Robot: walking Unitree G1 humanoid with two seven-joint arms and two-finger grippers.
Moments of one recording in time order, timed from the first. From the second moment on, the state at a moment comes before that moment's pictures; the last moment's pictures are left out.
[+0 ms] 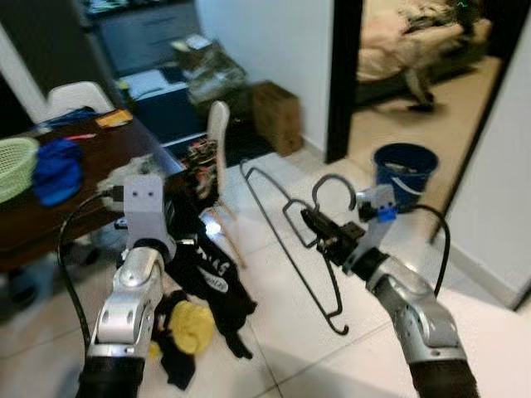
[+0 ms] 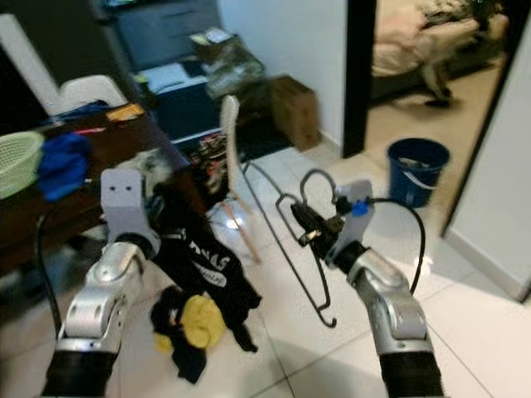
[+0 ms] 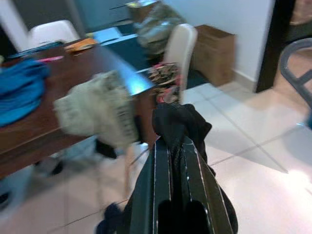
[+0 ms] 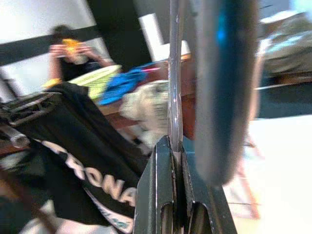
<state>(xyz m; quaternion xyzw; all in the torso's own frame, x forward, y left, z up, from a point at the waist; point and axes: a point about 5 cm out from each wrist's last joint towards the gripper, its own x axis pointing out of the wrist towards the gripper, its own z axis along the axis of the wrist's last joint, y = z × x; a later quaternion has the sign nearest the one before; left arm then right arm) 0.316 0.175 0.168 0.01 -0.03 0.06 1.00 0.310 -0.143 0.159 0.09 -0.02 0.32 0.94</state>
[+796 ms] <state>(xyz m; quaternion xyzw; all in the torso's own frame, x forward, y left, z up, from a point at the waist) 0.316 0.174 0.165 0.01 -0.02 0.06 1.00 0.307 -0.146 0.164 0.08 -0.04 0.32 0.94</state>
